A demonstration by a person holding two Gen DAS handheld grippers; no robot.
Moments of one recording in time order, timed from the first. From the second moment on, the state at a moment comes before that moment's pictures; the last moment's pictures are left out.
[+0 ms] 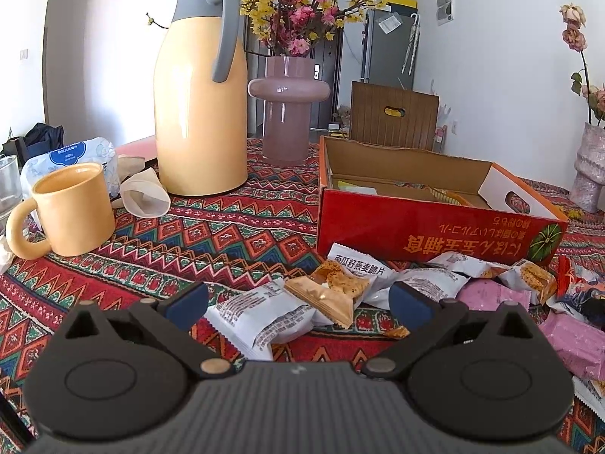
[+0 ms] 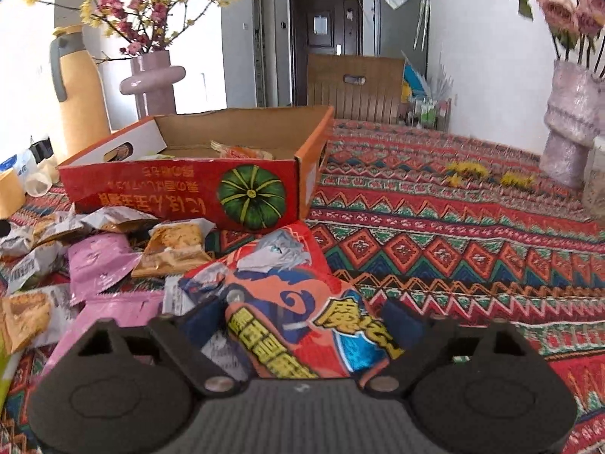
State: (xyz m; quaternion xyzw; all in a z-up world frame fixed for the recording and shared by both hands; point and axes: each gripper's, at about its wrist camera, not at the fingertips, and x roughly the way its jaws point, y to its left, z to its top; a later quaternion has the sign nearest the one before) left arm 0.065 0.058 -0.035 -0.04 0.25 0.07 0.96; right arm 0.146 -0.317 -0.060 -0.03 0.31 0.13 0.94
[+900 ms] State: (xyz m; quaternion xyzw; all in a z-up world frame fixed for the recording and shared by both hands) left arm 0.079 0.084 -0.032 -0.02 0.32 0.09 0.94; right arm 0.088 -0.332 -0.038 0.03 0.23 0.06 0.97
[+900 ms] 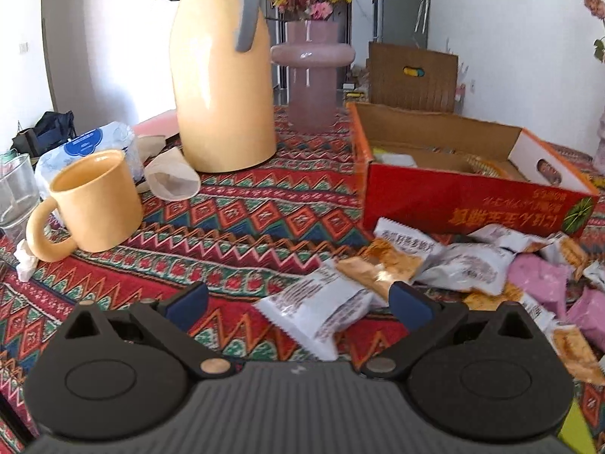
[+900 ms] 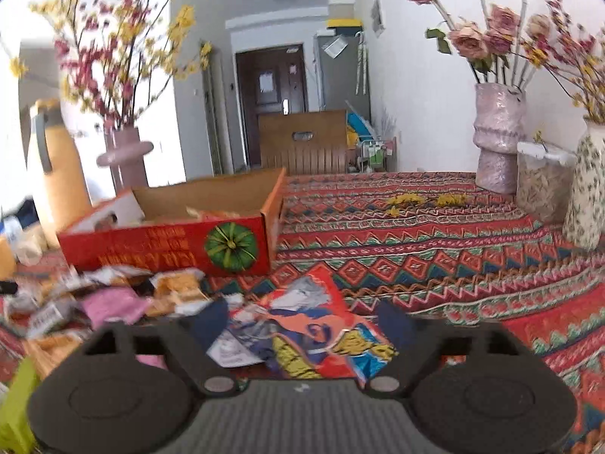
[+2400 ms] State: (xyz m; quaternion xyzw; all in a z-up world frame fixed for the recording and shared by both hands) left arm 0.071 0.083 -0.026 -0.01 0.33 0.02 0.95; right arm 0.075 -0.320 -0.025 0.06 0.23 0.12 0.96
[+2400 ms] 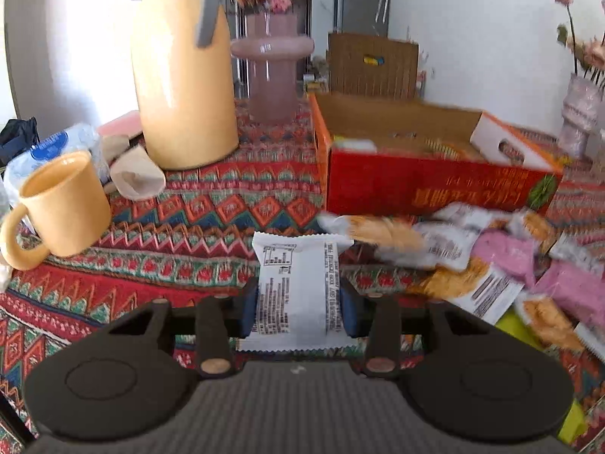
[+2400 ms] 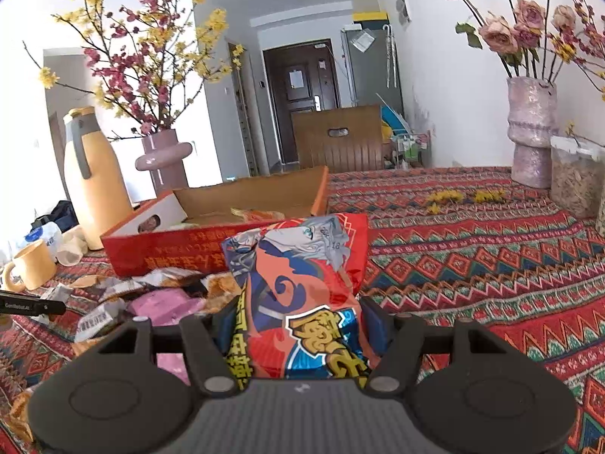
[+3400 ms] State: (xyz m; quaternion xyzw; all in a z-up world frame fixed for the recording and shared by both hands) left arm 0.181 0.028 0.075 -0.04 0.20 0.03 0.98; right arm 0.214 -0.216 0.067 0.02 0.15 0.14 0.98
